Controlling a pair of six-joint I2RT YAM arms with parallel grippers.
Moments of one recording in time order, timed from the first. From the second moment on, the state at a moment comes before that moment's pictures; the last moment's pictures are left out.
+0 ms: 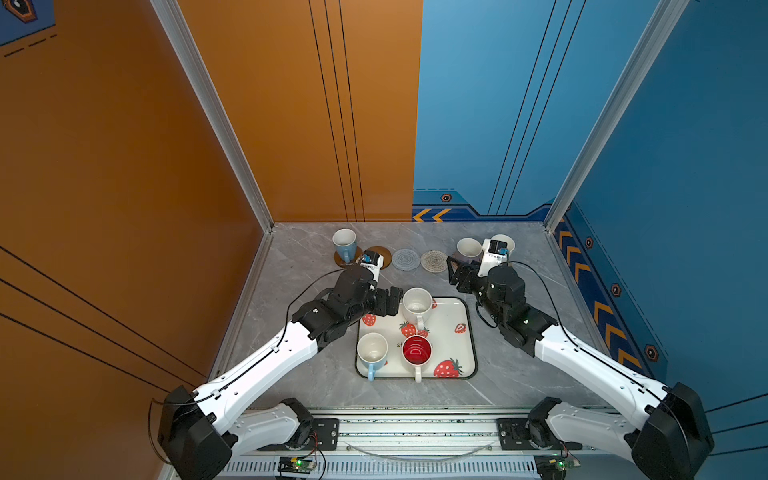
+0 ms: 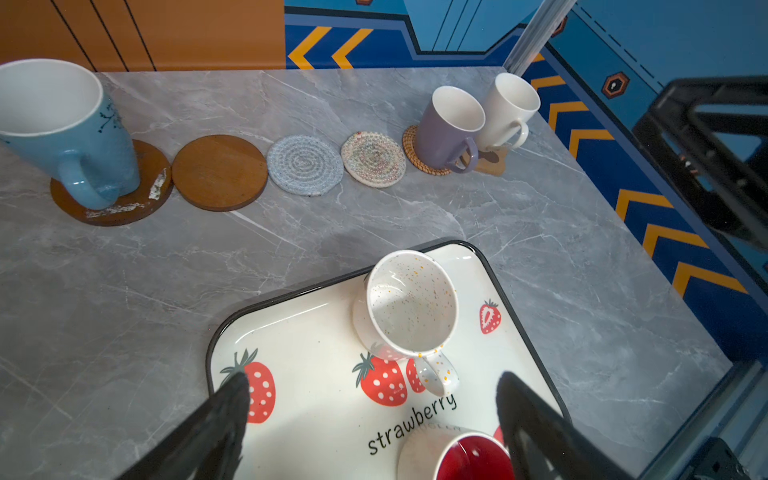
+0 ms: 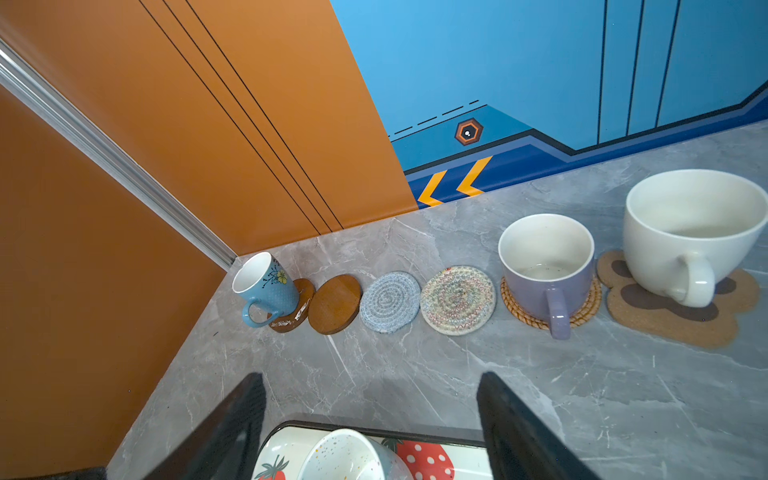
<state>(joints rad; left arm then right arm) -0.70 1.17 1.00 -0.43 -0.08 -0.39 0.59 1.14 0.80 0.11 0.28 0.54</state>
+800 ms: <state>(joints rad) -0.82 1.50 1.21 -0.64 -0.03 -0.42 0.49 1.10 0.72 0.12 0.24 0.59</state>
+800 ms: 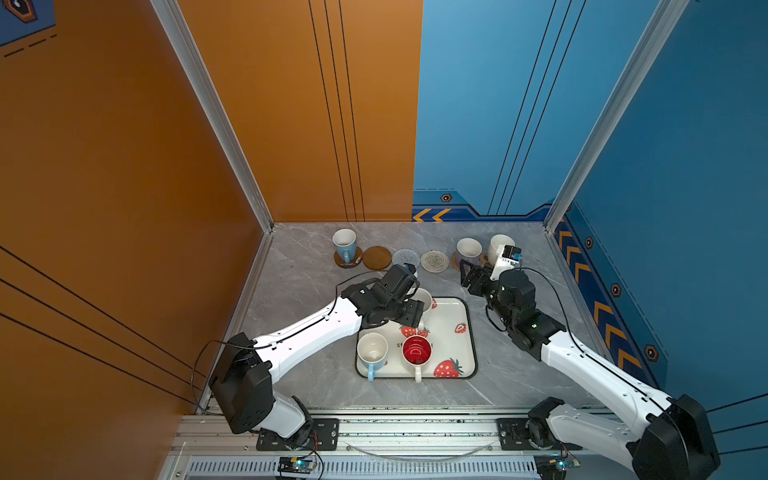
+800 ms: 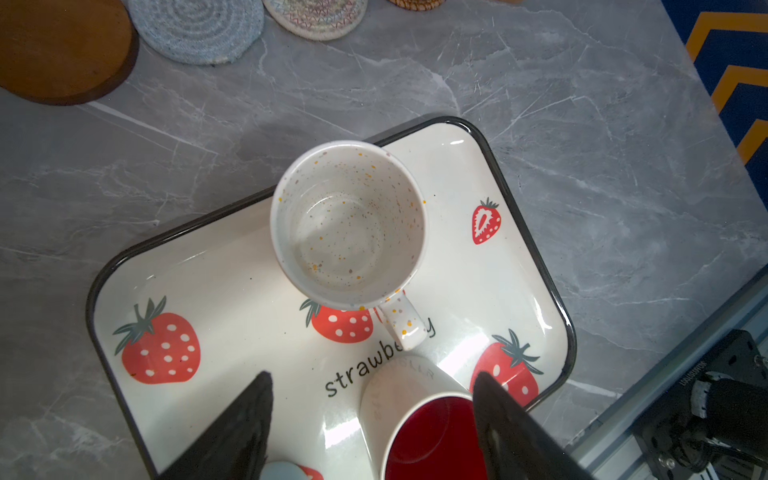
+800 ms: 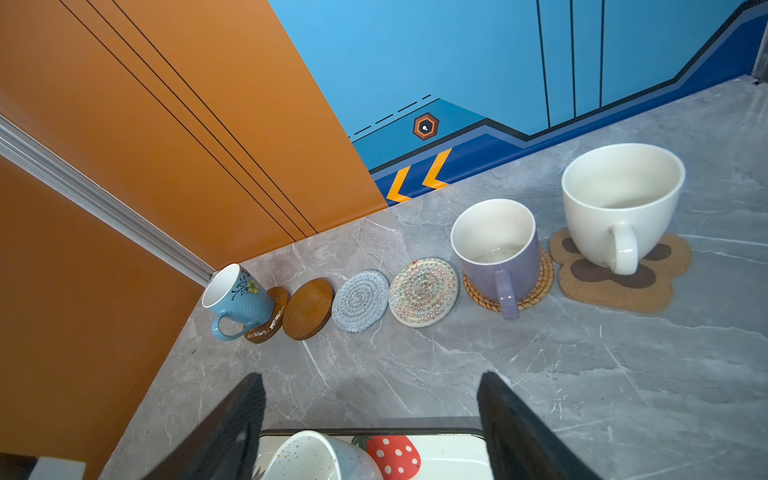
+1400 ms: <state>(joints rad) -0.83 1.62 1.25 -0.66 0.01 -0.44 0.48 1.10 0.70 0.13 0.22 0.61</state>
